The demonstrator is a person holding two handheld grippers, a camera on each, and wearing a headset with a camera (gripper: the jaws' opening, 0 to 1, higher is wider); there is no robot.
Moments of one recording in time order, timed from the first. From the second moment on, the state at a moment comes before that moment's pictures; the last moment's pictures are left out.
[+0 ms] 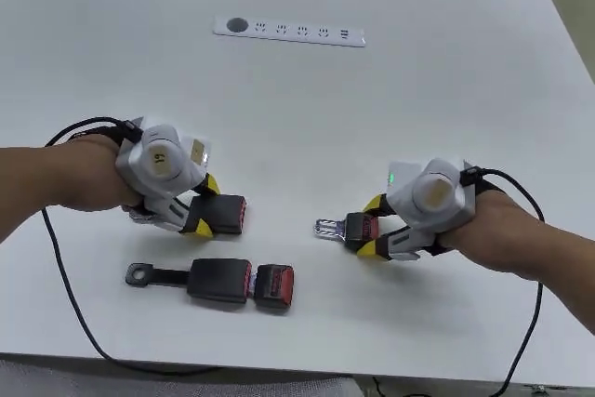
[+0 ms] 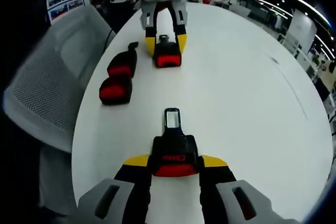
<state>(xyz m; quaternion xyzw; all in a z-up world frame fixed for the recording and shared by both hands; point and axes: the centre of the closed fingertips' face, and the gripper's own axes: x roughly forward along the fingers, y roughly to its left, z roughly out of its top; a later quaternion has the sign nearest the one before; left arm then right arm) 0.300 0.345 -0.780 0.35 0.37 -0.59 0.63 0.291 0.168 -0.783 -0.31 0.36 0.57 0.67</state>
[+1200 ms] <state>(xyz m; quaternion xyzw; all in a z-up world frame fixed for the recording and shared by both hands) 0.298 0.344 -0.781 0.35 0.38 -0.58 0.63 0.296 0.273 -0.779 -0.32 0.33 0.59 0.67</state>
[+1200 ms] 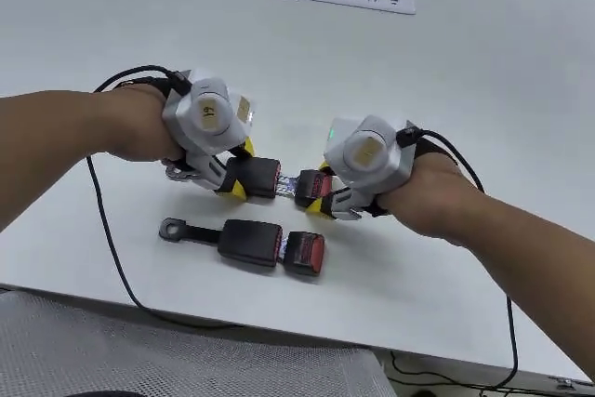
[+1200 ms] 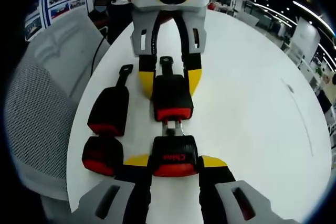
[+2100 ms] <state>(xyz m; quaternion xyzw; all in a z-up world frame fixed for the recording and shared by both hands) 0.300 0.345 -0.784 0.36 0.38 -0.59 0.62 0.297 0.289 -0.782 -0.31 0.32 0.60 0.66</state>
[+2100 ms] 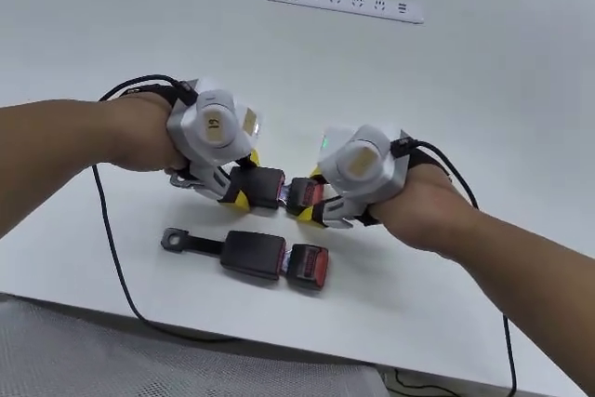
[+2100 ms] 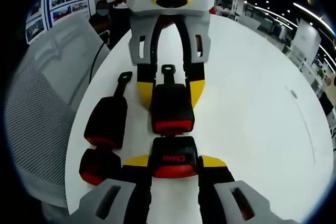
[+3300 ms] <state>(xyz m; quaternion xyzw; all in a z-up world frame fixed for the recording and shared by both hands) 0.299 0.345 -0.781 0.34 0.38 -0.58 0.63 0.294 0.208 -0.782 -0.30 0.34 0.58 0.68</state>
